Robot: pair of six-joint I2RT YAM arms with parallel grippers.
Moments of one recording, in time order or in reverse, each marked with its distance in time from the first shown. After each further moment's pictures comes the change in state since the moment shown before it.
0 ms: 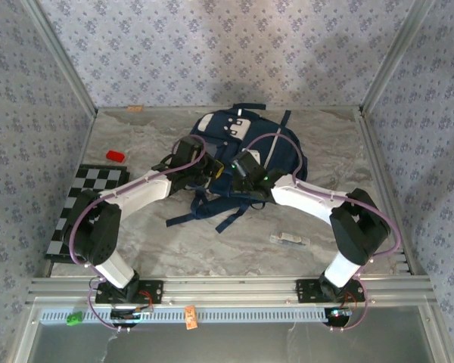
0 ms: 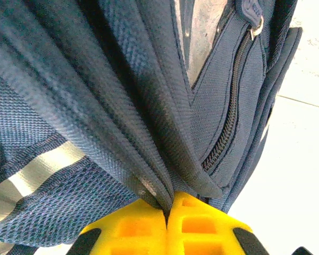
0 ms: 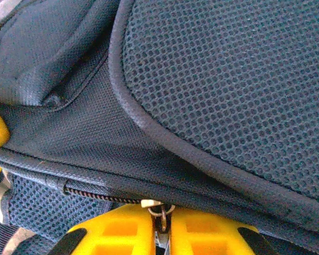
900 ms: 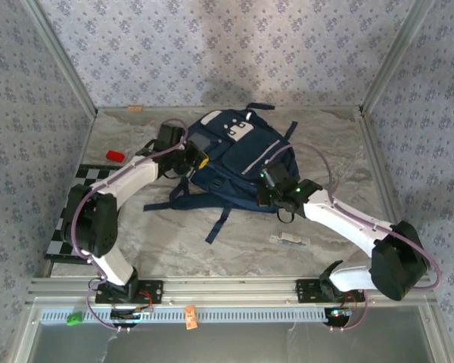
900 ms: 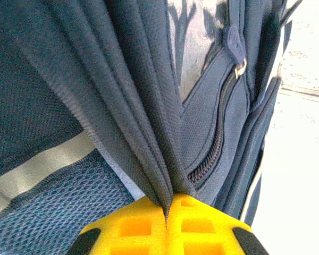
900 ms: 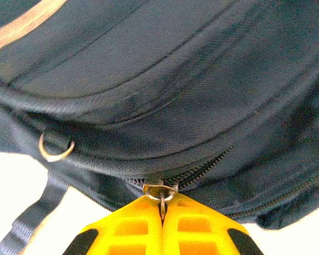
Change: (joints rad) left arm 0.208 0.072 0.154 -0.192 0.164 0.298; right arm -0.058 -0.325 -0.206 -0.181 -0.121 -0.117
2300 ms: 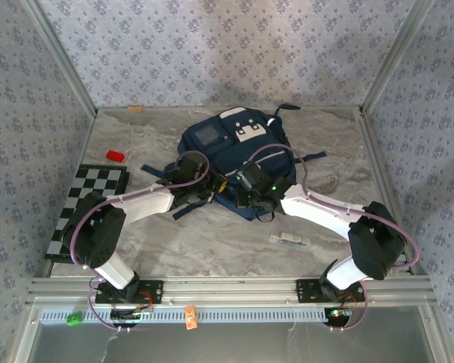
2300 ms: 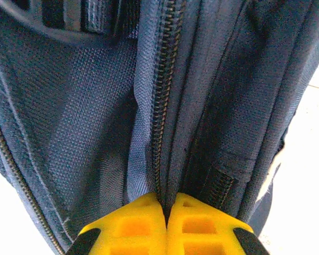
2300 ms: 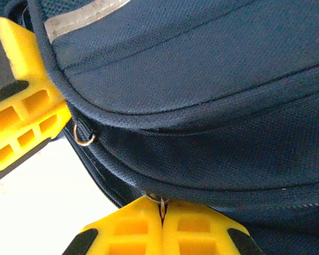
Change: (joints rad) left arm -0.265 -0.087 -0.327 0.359 -0.171 -0.354; right arm 0.104 0.182 0.111 0.050 -0.017 0.137
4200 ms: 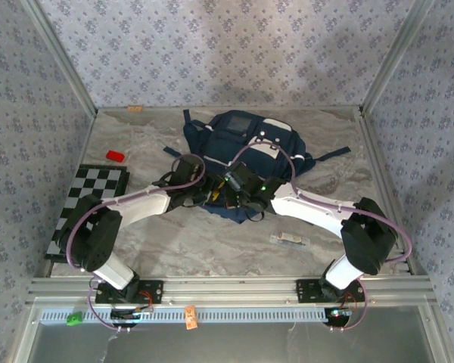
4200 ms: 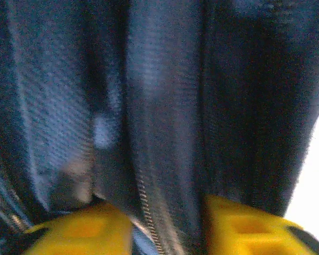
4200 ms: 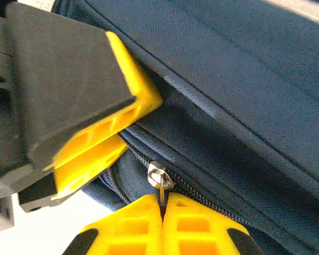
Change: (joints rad) left arm 0.016 -0.029 -0.032 -0.056 0.025 0.007; right arm 0.076 0.063 0.083 0.029 0.006 -0.059
